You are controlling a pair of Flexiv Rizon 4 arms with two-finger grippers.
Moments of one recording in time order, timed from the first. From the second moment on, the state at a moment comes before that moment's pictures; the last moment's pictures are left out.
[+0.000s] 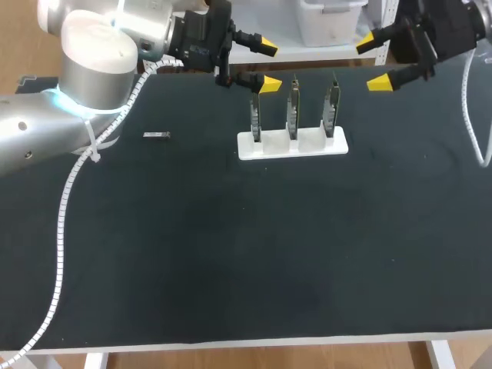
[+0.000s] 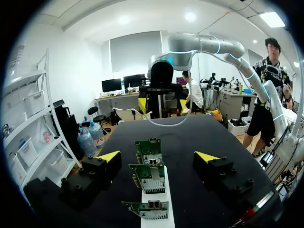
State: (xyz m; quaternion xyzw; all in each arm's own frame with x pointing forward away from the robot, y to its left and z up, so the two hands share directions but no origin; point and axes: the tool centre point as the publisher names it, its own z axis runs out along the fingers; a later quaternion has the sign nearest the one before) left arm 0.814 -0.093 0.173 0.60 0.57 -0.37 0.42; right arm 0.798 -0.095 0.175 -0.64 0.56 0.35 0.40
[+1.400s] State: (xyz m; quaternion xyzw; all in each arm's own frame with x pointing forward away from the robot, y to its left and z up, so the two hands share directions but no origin) left arm 0.837 -0.048 0.174 0.61 0.61 -0.33 0.38; right arm 0.794 -0.096 0.175 -0.64 0.57 0.34 0.40
